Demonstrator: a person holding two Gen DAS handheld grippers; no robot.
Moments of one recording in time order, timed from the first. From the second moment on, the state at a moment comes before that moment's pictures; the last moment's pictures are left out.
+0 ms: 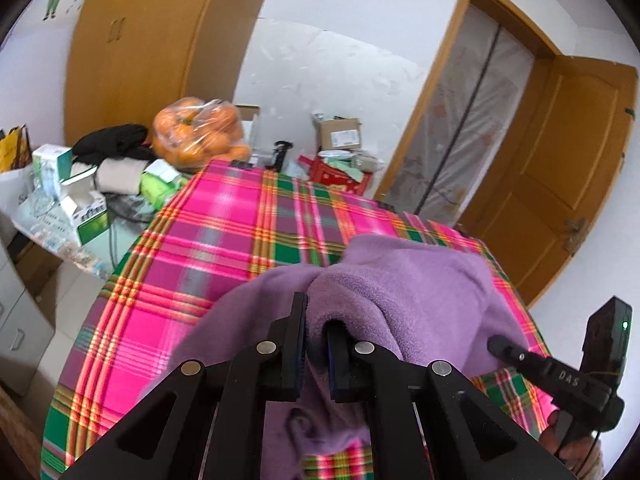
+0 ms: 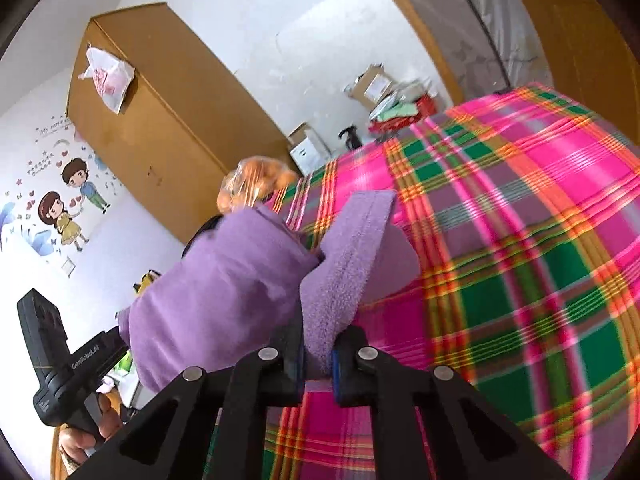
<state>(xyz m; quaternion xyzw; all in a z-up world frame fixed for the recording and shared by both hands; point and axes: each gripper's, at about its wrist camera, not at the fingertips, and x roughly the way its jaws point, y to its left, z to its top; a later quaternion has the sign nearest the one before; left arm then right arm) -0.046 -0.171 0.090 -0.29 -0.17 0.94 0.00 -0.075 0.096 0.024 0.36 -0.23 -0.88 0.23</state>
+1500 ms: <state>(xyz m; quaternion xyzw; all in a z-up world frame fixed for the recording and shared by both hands) -0.061 -0.021 0.051 -0.40 -0.05 0.90 0.13 -0.045 0.328 0.050 0.24 -0.28 -0.93 -0.02</state>
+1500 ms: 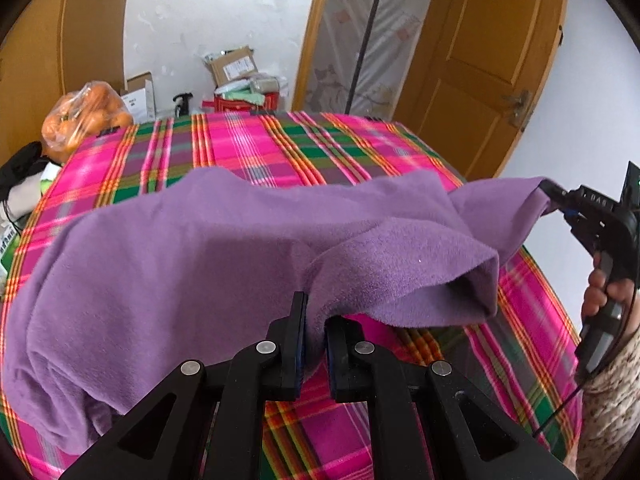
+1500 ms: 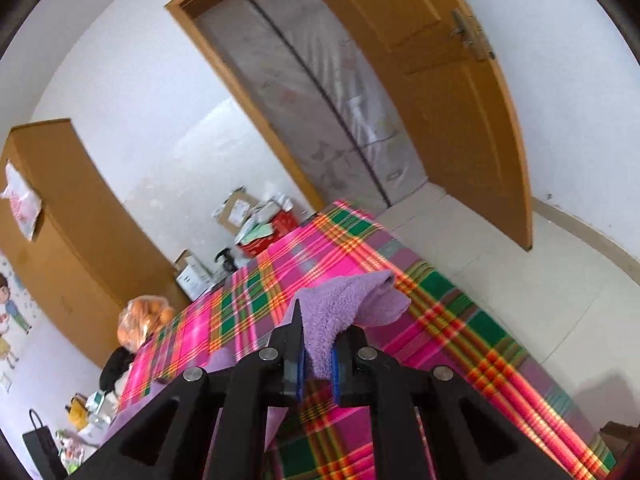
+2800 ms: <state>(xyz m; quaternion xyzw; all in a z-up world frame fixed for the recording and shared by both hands) 0.043 -0.206 0.034 -0.43 -0.20 0.88 0.01 0.037 0.188 0.057 0.30 -0.11 -0.95 0.01</state>
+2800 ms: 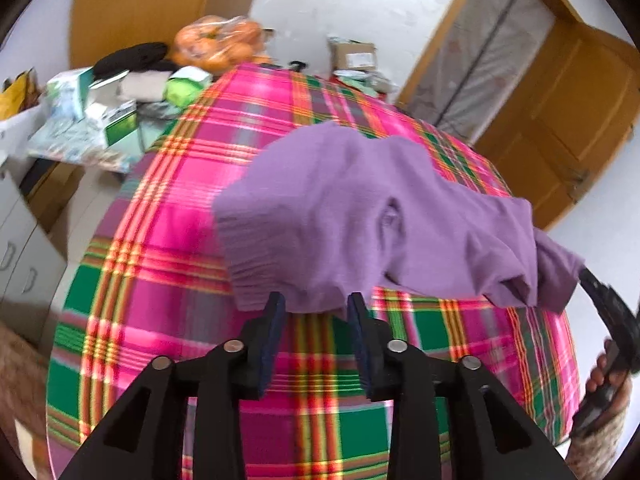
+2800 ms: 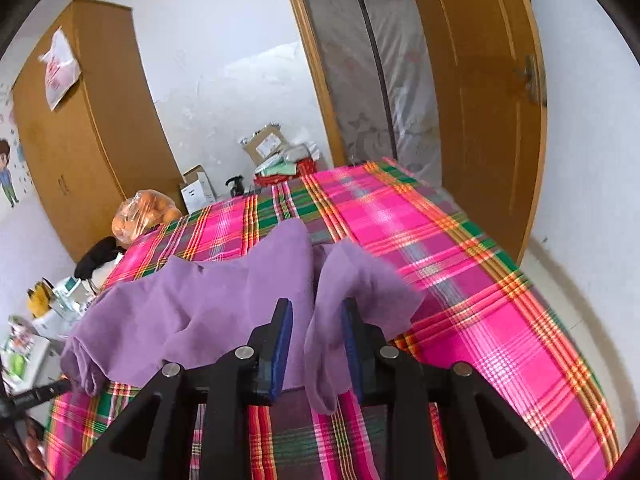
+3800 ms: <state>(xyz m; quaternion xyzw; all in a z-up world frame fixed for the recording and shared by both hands) 0.018 -0.277 -0.008 -0.44 -0.43 0.79 0.02 -0.039 0.075 -0.015 0.43 -0.17 -0.86 0.22</state>
